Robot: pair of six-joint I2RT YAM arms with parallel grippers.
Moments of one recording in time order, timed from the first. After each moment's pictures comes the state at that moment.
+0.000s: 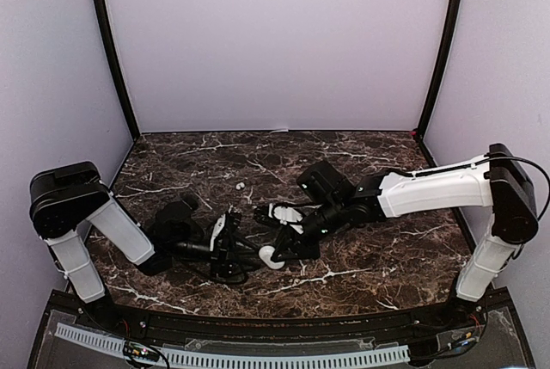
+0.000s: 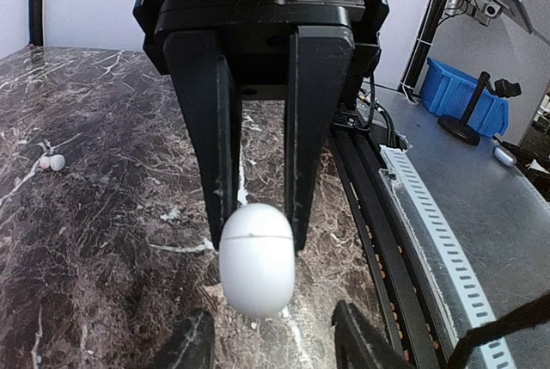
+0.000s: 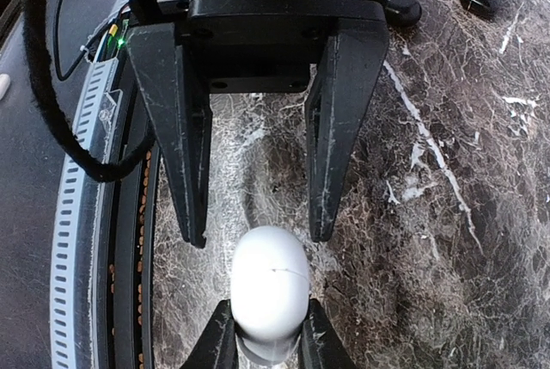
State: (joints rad) left arm -0.83 1.75 0.37 1.13 0.78 -0.04; right arm 1.02 1.69 1.09 -0.29 -0.53 -0.28
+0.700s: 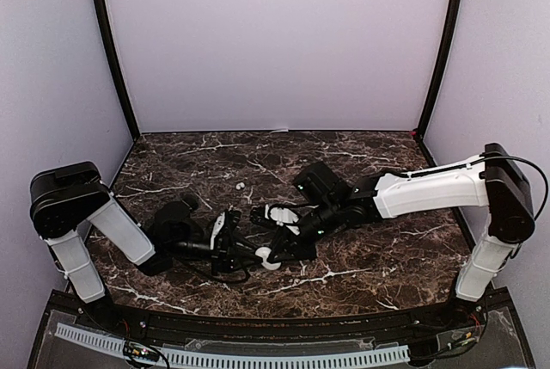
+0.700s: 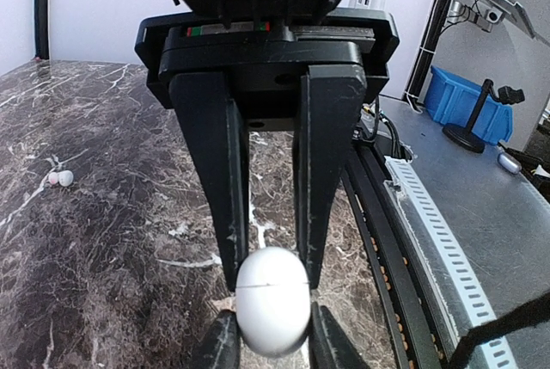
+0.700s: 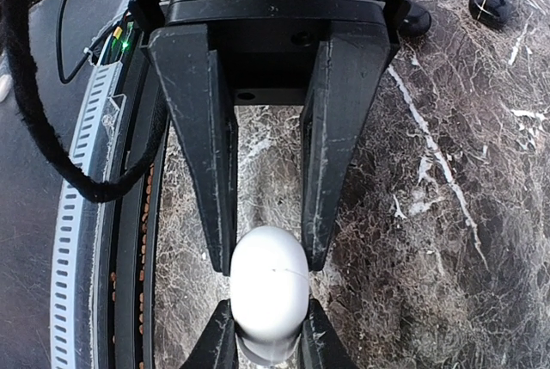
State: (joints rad) left arm -0.83 1.76 0.38 1.18 0.77 -0.05; right arm 1.04 1.72 1.10 -0.27 -0.54 -0.28
